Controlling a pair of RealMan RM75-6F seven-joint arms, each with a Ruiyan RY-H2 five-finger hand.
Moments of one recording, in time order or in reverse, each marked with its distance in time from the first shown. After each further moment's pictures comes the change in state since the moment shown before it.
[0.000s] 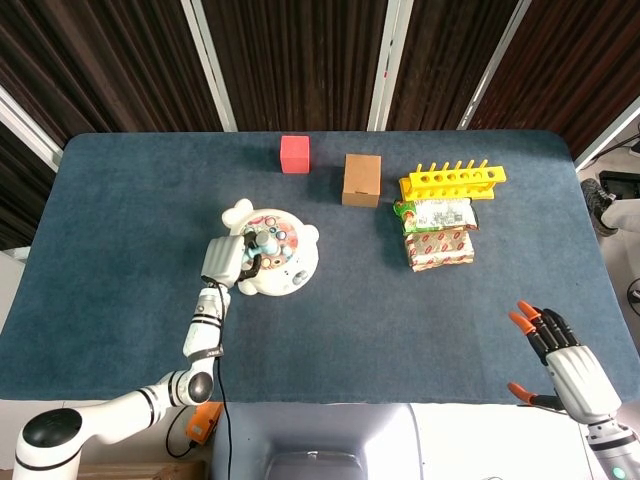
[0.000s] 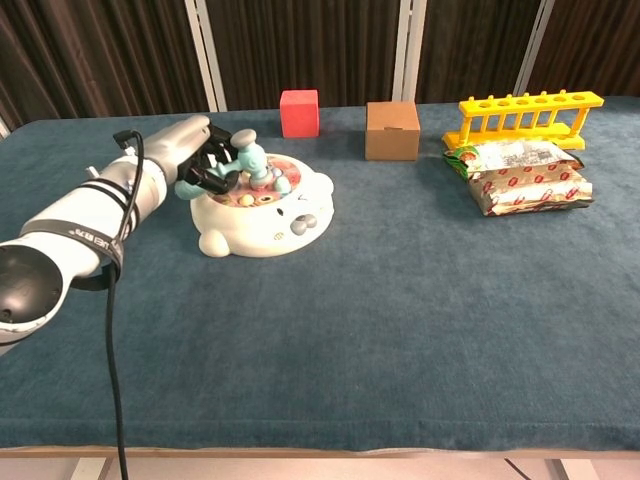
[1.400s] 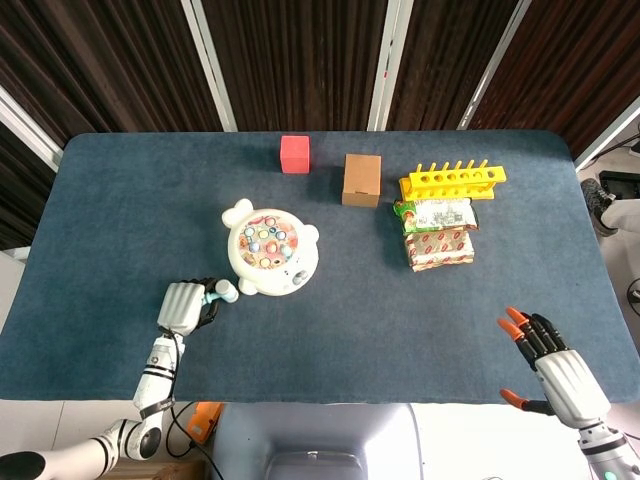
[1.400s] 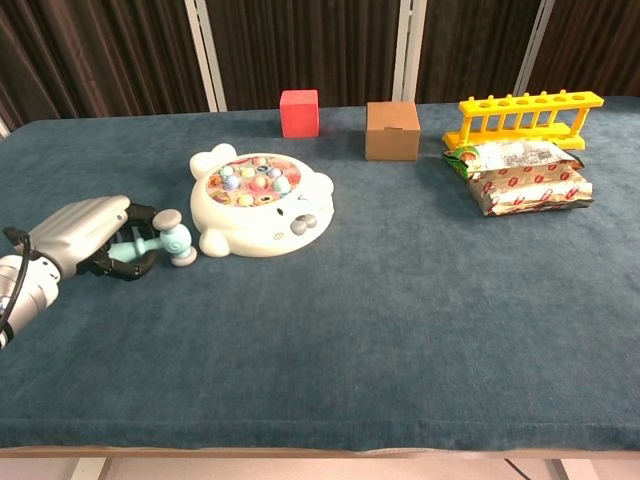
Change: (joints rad) left arm 0.286 0.056 0.287 0.049 0.296 0.172 -0.159; right arm 0.003 -0.010 -0.018 -0.014 -0.030 -0.009 -0.034
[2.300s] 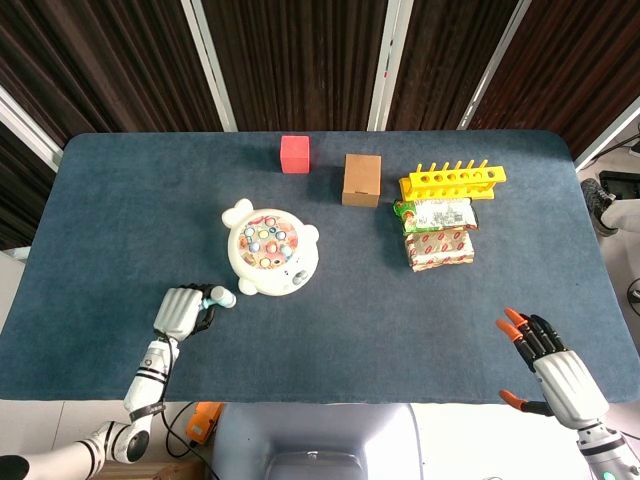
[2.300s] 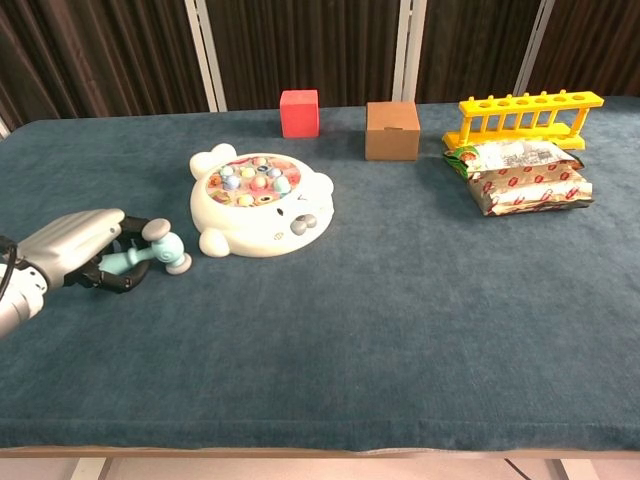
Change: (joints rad) left arm 0.024 0.059 0.014 -0.038 0.043 -0.069 -0.029; right arm 0.000 -0.001 -0.002 -0.004 -0.001 -0.002 -0.011
